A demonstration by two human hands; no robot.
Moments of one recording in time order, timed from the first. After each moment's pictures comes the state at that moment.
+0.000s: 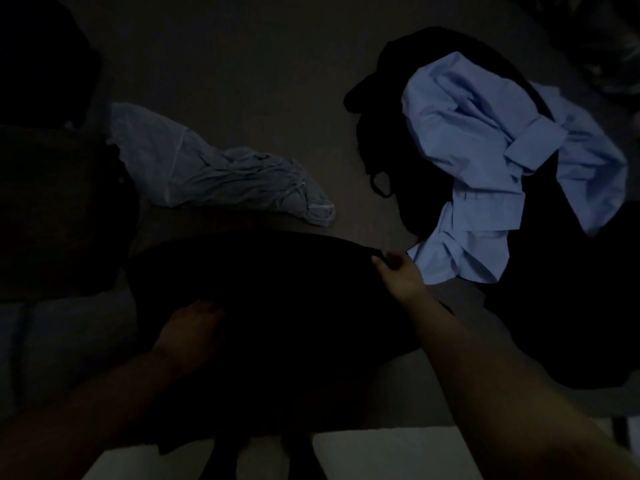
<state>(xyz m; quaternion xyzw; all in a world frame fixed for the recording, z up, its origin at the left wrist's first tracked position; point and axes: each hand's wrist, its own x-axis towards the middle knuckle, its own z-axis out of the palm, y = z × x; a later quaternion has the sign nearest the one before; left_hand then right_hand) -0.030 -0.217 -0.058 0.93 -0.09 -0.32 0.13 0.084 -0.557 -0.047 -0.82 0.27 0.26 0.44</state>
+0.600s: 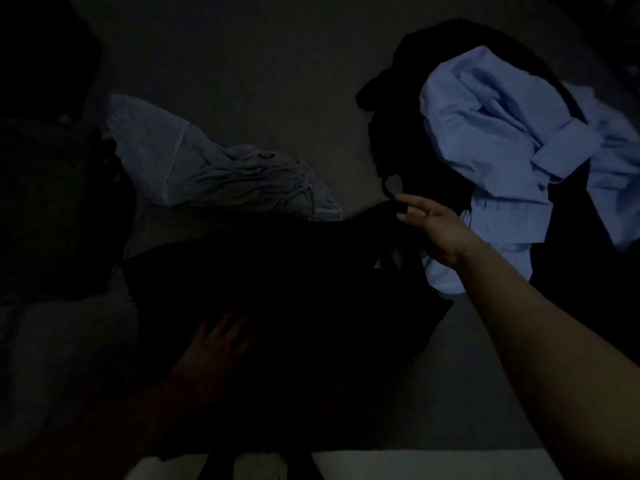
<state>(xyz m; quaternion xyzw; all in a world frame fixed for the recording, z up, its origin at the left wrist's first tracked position) -0.042 -0.246 -0.085 0.92 -0.23 -0.33 0.00 0.176 -0.572 -0.015 -0.71 0.17 0.29 0.61</state>
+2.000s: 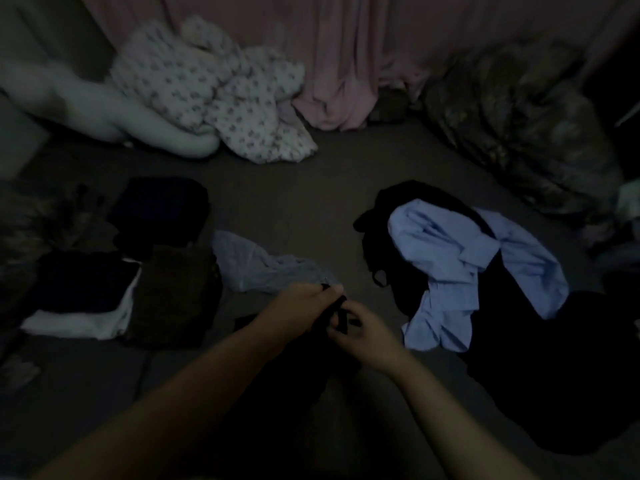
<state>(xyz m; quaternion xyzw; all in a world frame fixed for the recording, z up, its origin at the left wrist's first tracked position) 0.012 -0.332 0.268 0.74 0.15 -0.23 0.61 0.015 -0.482 0.217 -0.83 -0.09 0.26 0.48</state>
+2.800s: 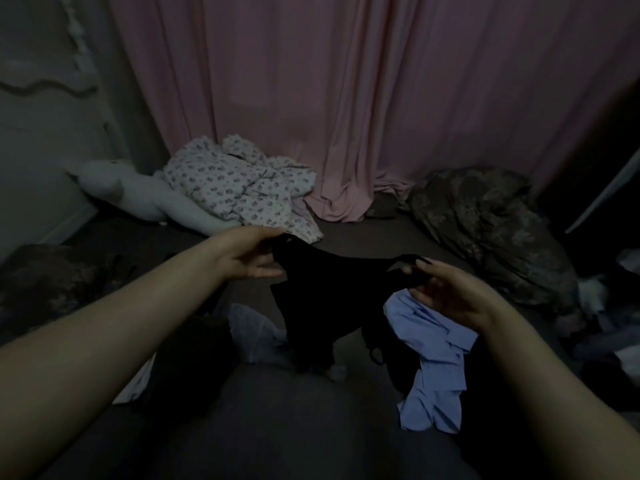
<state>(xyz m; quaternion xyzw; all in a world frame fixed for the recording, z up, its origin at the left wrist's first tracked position) 0.067 -0.212 0.458 0.58 0.24 -0.17 0.76 0.089 -0.521 0.438 -0.60 0.08 0.24 0.76</state>
